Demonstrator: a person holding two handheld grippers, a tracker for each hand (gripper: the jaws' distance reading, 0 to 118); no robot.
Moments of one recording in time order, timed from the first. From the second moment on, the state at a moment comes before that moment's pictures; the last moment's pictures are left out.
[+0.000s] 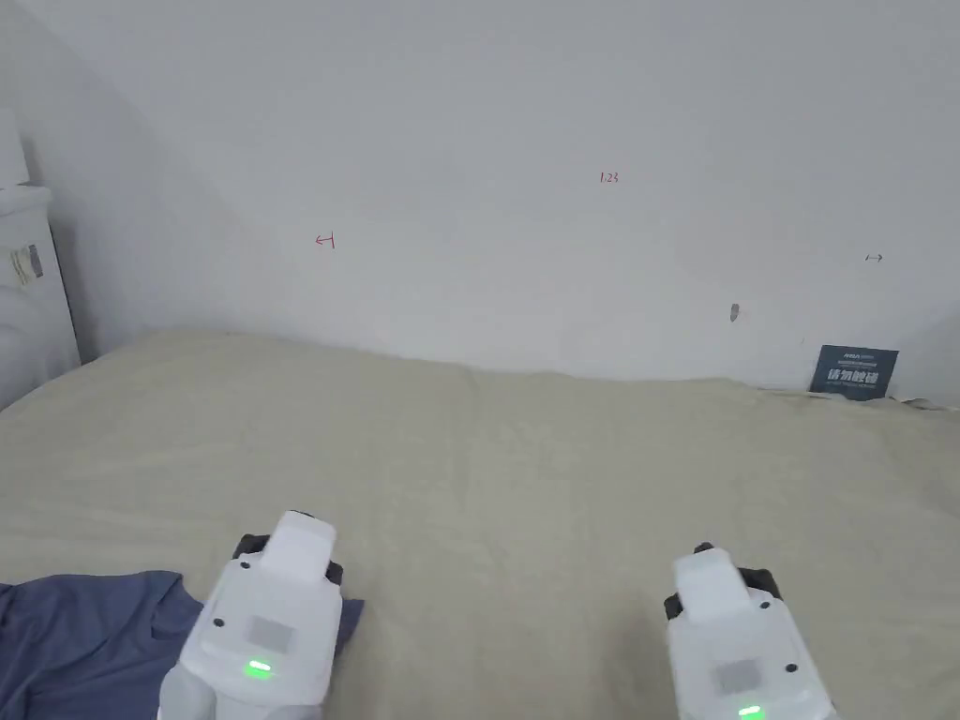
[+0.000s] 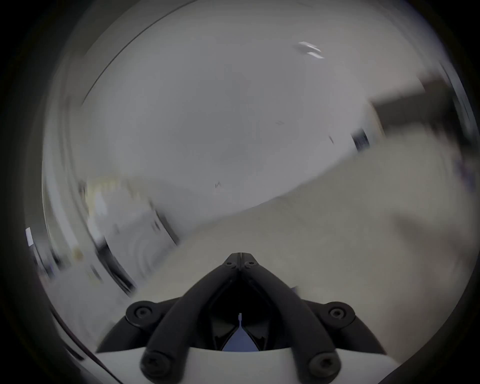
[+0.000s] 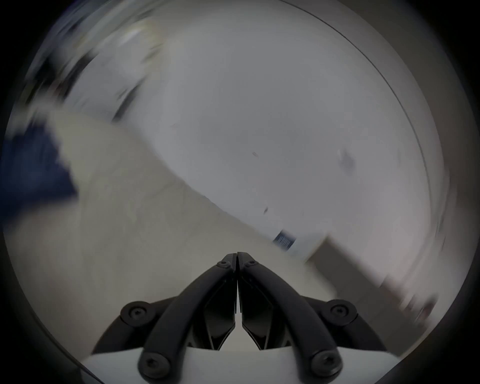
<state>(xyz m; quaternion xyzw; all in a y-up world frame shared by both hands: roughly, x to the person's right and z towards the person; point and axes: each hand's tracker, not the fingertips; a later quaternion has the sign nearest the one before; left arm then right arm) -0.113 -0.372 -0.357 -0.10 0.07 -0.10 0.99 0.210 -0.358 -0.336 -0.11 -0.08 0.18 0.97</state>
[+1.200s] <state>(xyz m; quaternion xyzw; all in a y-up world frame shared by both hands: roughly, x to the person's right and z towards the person) -0.300 -0.432 -0.326 -0.35 0.14 0.12 0.92 0.058 -0.375 -0.379 -0.13 0.10 0.04 0.99</state>
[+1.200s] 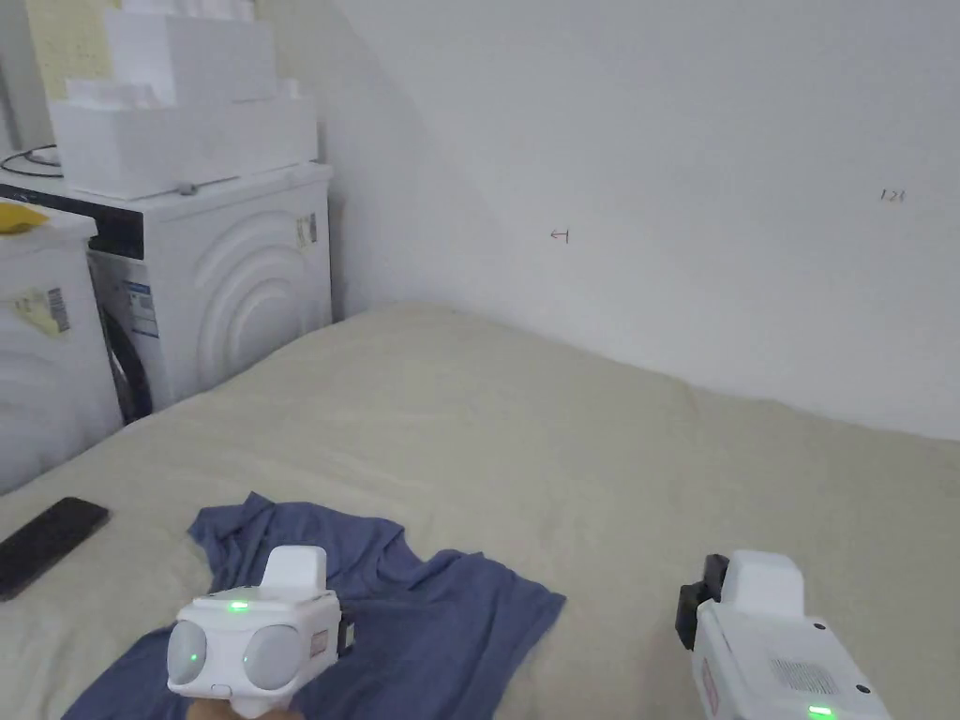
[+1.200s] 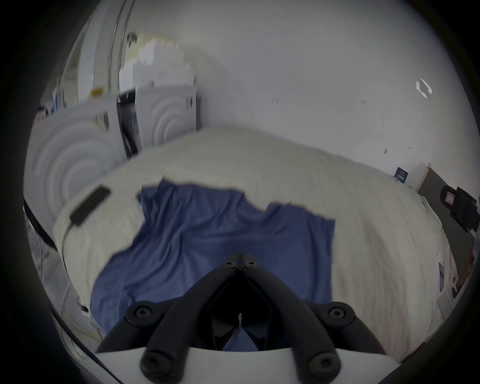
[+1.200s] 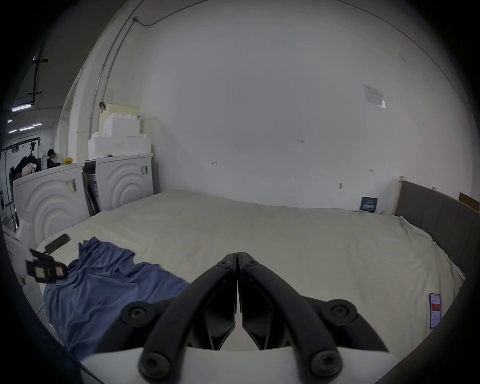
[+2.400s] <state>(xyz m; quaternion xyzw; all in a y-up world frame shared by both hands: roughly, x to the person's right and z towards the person) -0.318 -0.483 -0.364 -0.43 0.15 0.14 0.88 0.067 -0.406 -0.391 -0.17 0.10 0.06 0.98</state>
